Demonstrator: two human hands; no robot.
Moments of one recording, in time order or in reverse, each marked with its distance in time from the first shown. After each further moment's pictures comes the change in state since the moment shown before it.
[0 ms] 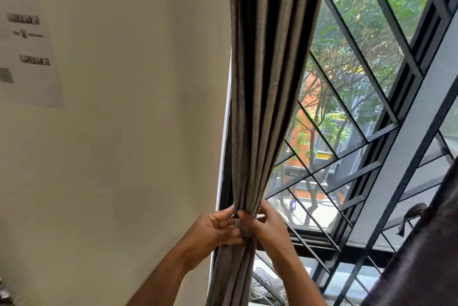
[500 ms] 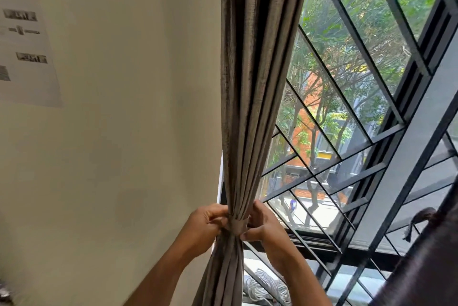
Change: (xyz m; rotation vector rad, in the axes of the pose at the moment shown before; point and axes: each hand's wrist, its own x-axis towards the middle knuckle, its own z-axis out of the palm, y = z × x) left_hand 0.019 -0.001 -0.020 0.485 0.234 0.173; right_hand 0.026 0.016 -0.005 0.157 -0.363 0.066
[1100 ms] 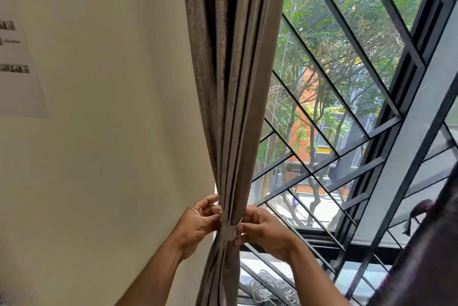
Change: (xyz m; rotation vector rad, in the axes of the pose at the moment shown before) left_hand 0.035 -0.027 -0.008 -0.524 0.003 -0.192; right_hand 0.029 0.007 -0.025 0.046 -0.216 0.050
